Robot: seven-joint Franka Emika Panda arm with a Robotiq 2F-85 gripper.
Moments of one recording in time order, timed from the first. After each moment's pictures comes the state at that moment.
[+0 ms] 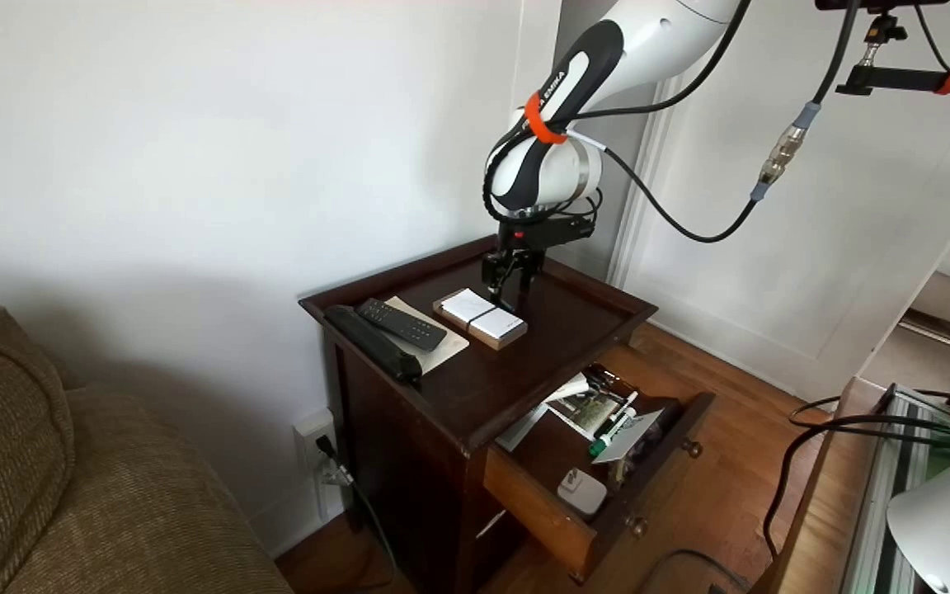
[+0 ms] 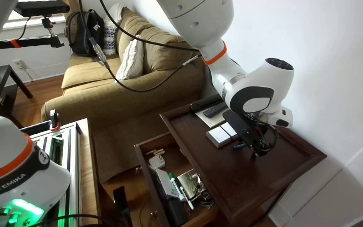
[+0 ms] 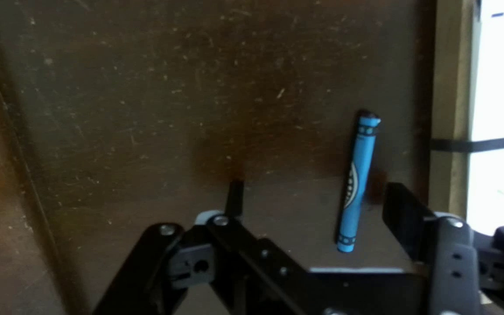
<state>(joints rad) -0.17 0.87 -0.01 -1.71 0.03 2.58 -0.13</state>
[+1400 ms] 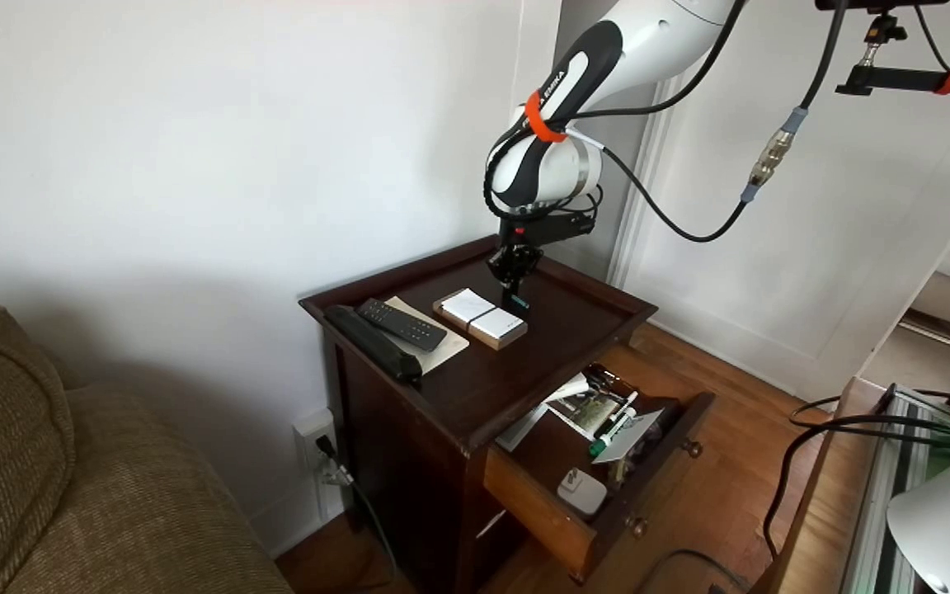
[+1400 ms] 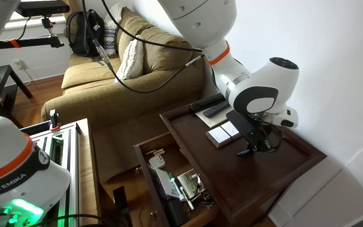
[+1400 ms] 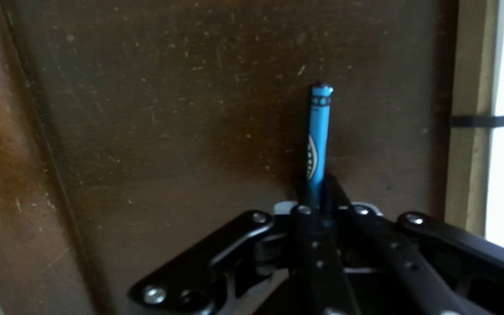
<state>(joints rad) -0.18 0.88 -0.02 -1.69 0.04 2.58 -0.14</state>
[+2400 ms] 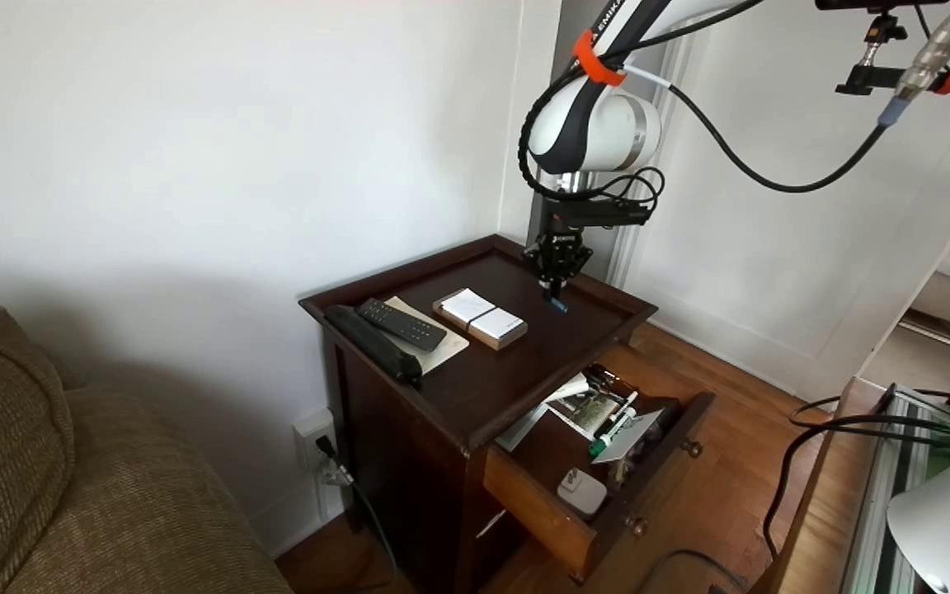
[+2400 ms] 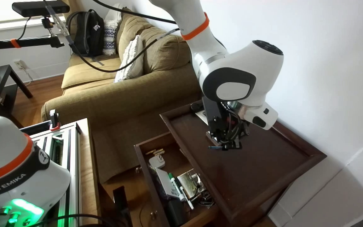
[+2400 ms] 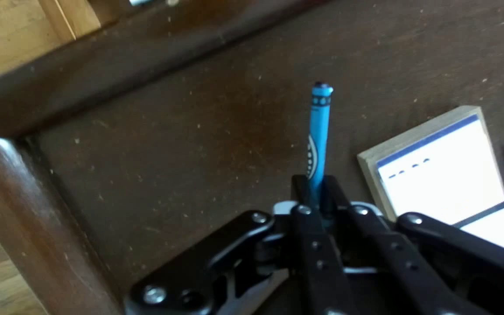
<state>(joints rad) -0.18 0.56 -0.02 -2.09 0.13 2.54 0.08</state>
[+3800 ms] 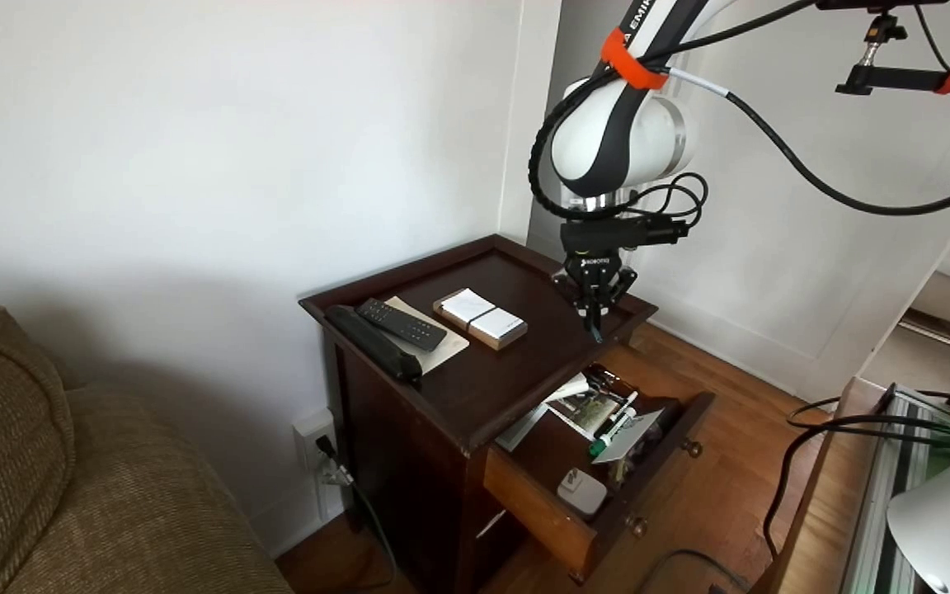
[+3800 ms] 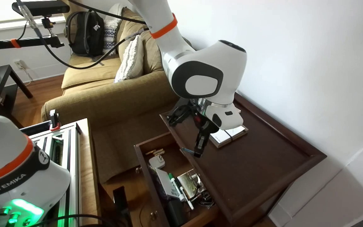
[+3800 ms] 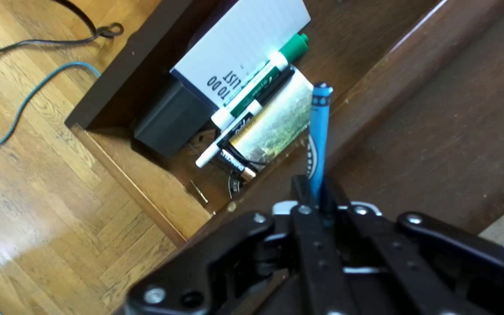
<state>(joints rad) 0.05 0.44 -0.19 -2.33 0.06 2.53 0.57</state>
